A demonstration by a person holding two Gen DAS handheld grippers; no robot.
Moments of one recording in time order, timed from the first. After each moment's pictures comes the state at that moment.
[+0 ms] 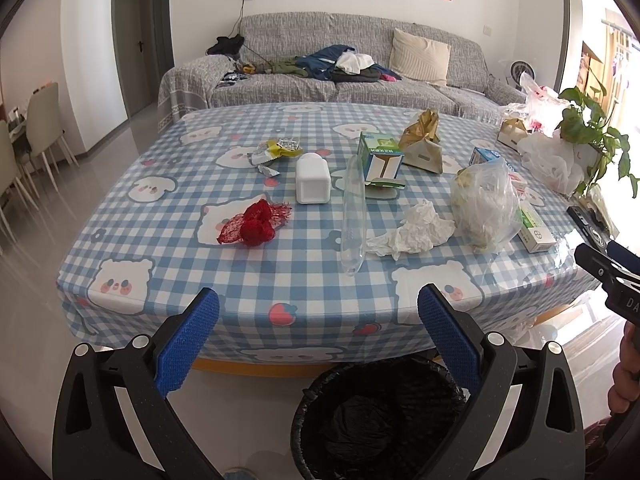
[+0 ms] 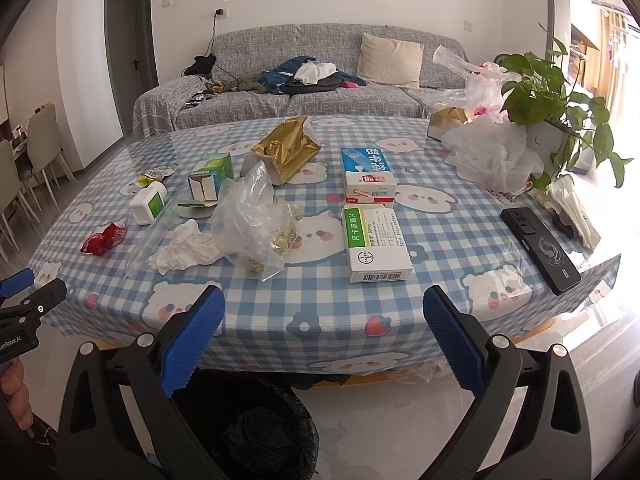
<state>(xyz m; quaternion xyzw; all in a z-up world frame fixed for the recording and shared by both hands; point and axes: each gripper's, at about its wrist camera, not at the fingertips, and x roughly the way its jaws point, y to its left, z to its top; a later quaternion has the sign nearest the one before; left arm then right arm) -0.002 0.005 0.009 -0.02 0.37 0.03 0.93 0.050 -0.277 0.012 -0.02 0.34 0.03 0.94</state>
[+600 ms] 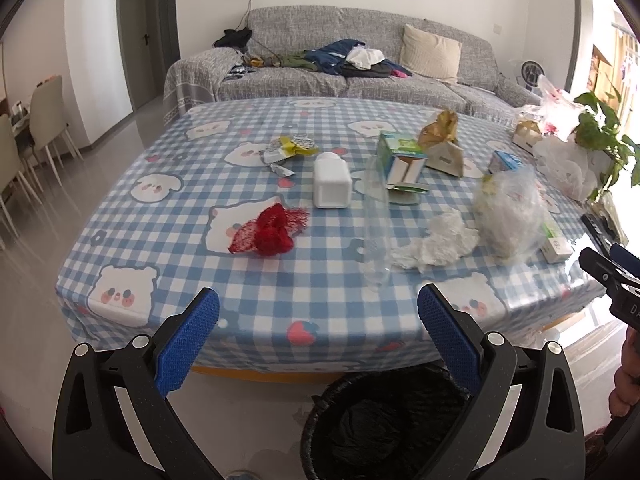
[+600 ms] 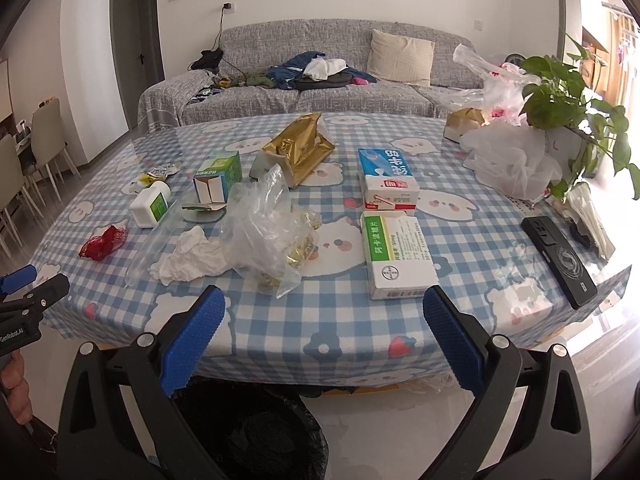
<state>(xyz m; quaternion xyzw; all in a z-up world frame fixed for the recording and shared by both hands) 0.026 0.026 0.001 -0.03 0.38 0.04 0.92 0.079 -0.259 0.005 -0.02 0.35 0.04 0.94</state>
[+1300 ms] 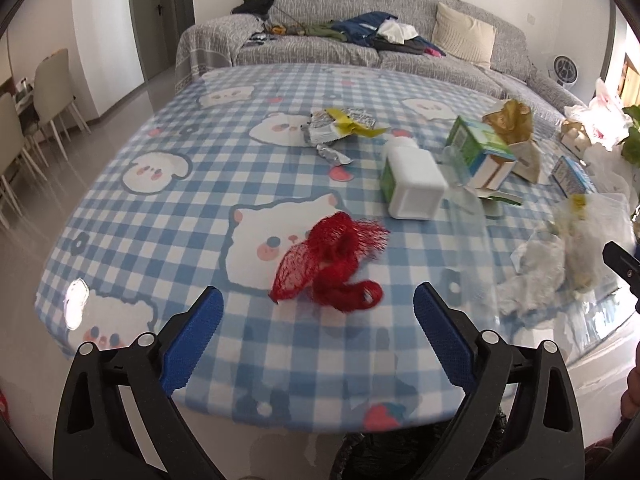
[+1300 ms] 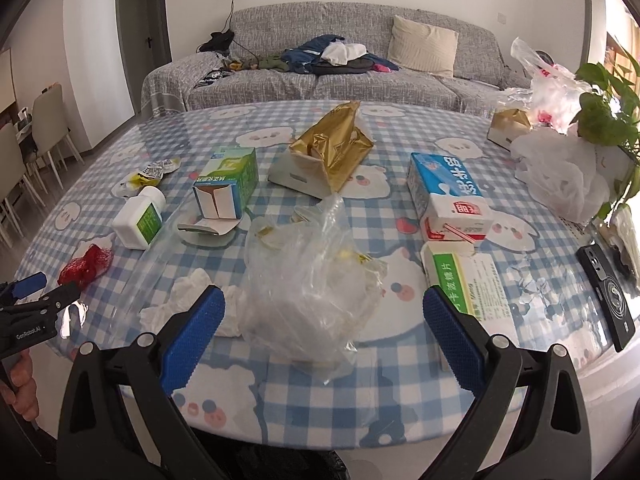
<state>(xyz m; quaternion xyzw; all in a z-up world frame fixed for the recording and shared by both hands) 0.103 0.082 -0.041 -0.04 0.43 0.07 0.90 0.161 -0.210 -0.019 -0.04 0.37 0.06 0.92</state>
